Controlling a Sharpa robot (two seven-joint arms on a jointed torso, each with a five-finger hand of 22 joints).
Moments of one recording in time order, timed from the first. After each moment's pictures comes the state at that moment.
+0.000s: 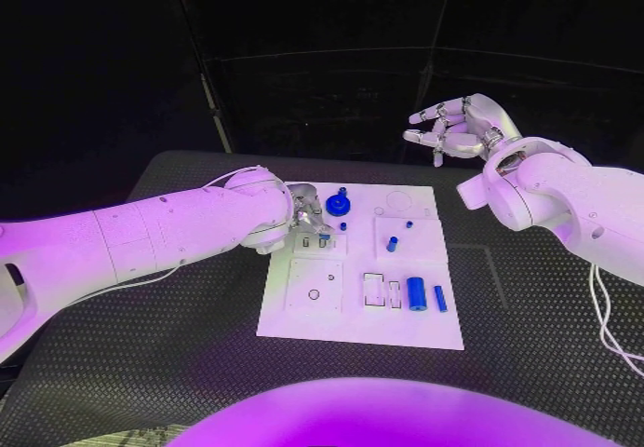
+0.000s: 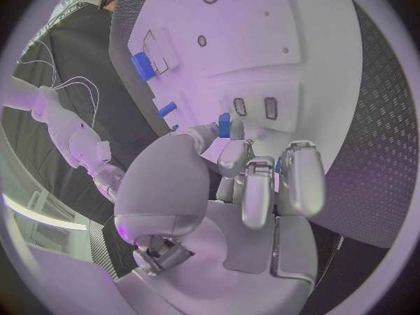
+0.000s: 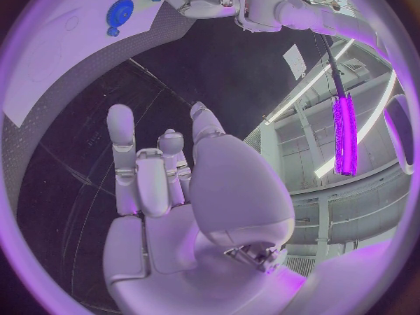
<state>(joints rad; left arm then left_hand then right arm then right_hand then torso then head) 1.18 -0.59 -0.07 1.34 -1.10 -0.01 -0.53 1.25 -0.13 0.50 0.20 0.14 0.94 0.05 0.53 0.67 1.34 -0.02 1.18 1.09 1.47 -0.07 1.57 1.31 0.07 1.40 0.04 1.40 1.31 1.11 -0.79 0.19 1.42 -0.83 -0.43 0.07 1.41 -0.04 -0.09 0.17 0.29 0.87 0.17 0.19 0.07 1.14 0.08 1.07 0.94 1.47 0.01 1.37 1.23 0.16 1.10 0.11 1.06 0.62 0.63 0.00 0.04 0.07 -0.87</state>
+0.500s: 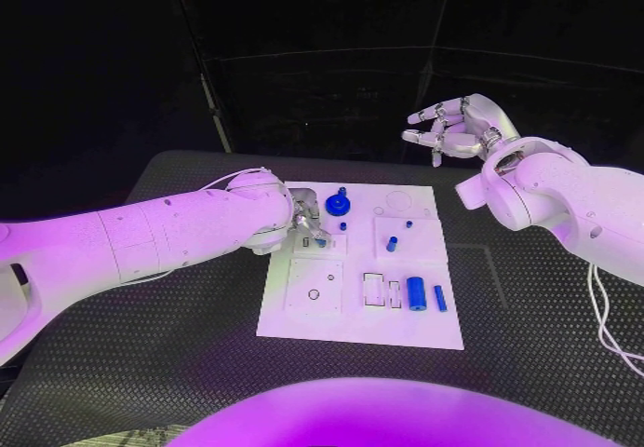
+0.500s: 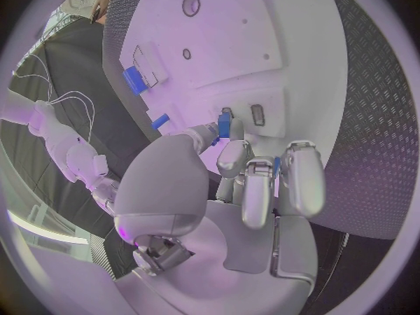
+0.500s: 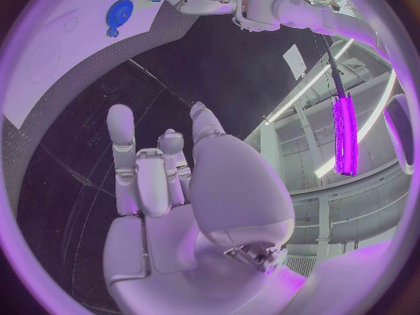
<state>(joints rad) 1.18 -0.58 -0.08 1.32 -1.15 0.05 -0.53 1.24 -0.14 0.51 0.20 0.15 0.95 0.05 0.54 0.67 1.35 -0.03 1.19 1.09 1.46 -0.07 1.57 1.31 0.07 1.40 0.04 1.40 1.31 1.11 -0.78 0.19 1.42 -0.83 -0.43 0.07 1.41 -0.04 -0.09 0.17 0.29 0.87 0.17 0.19 0.07 1.14 0.08 1.07 0.94 1.47 0.01 1.37 1.23 0.16 1.10 0.11 1.06 0.62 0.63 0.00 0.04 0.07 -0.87</state>
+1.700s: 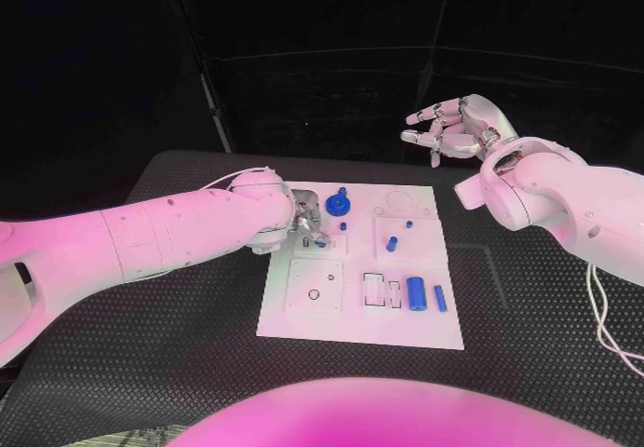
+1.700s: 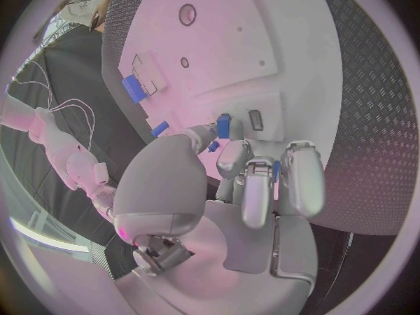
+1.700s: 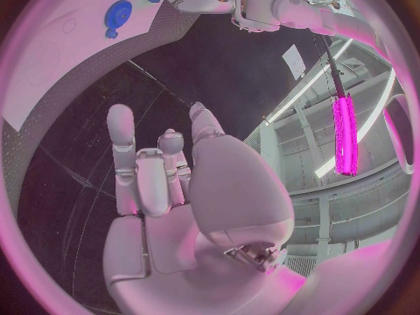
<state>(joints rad) 1.18 -0.57 -0.08 1.31 -1.18 0.10 -0.53 1.22 -0.15 0.53 0.18 0.17 0.95 0.05 0.56 0.68 1.35 -0.03 1.19 1.10 1.47 -0.07 1.57 1.31 0.07 1.40 0.04 1.40 1.31 1.11 -0.78 0.19 1.42 -0.83 -0.42 0.07 1.42 -0.03 -0.09 0.16 0.29 0.87 0.17 0.19 0.07 1.14 0.08 1.07 0.93 1.47 0.01 1.36 1.23 0.16 1.10 0.11 1.06 0.62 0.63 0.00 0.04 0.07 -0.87</state>
